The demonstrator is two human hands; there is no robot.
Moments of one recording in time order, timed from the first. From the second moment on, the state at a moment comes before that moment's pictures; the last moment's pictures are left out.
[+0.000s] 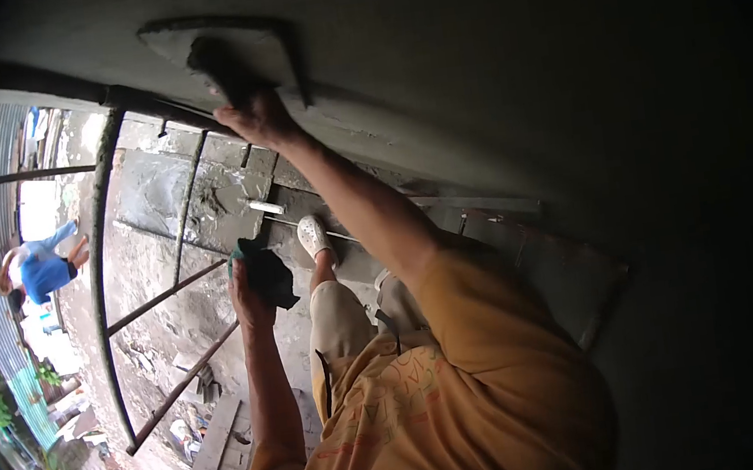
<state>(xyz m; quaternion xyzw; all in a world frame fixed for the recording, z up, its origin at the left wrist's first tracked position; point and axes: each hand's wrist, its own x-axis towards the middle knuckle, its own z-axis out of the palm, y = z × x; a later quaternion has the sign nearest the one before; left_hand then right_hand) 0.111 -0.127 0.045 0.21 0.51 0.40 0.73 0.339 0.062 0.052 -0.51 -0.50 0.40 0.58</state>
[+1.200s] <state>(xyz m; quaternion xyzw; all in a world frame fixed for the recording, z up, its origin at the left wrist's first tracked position) 0.477 -0.295 0.087 0.84 -0.16 -0.30 0.43 0.560 -0.720 0.106 -0.92 -0.18 0.16 0.31</state>
